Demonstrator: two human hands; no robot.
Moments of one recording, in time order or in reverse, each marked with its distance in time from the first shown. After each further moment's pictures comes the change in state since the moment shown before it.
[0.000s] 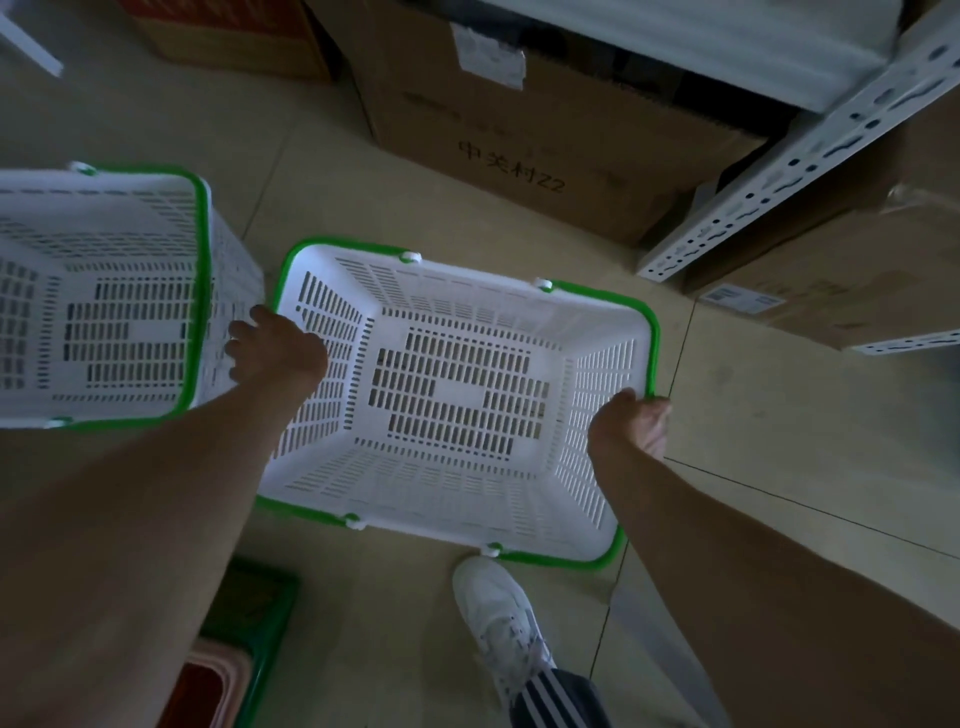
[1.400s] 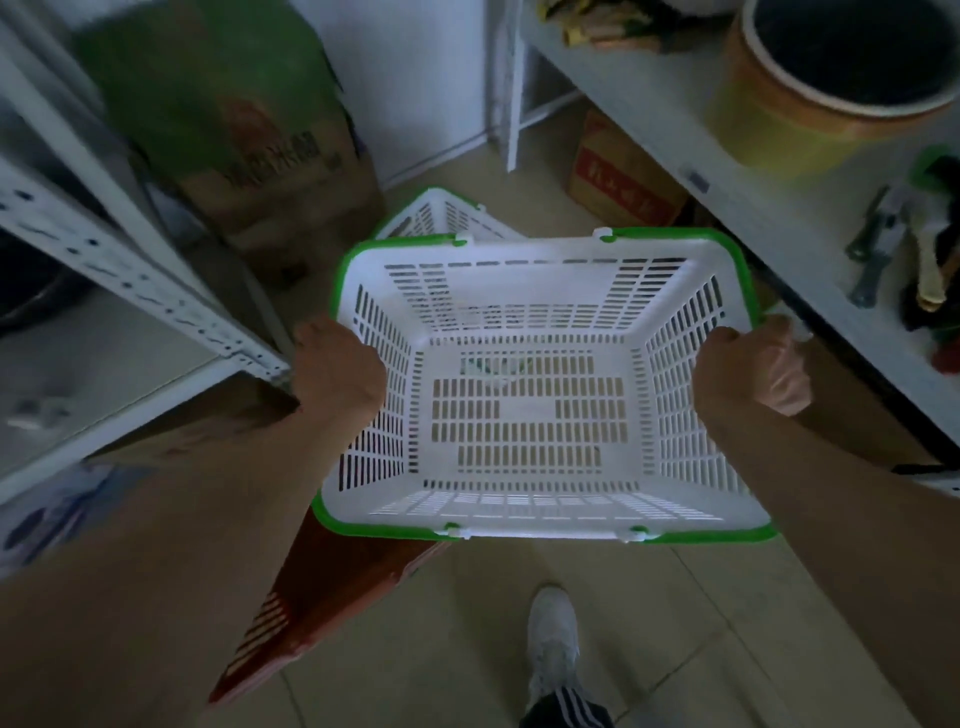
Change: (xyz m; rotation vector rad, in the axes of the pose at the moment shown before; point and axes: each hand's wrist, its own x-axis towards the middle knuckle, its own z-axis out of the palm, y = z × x) left_hand -0.147 -0.311 -0.248 -0.319 0.335 -0.323; right_hand -0.320 -0.170 -0.144 -0.115 0.191 -1.087
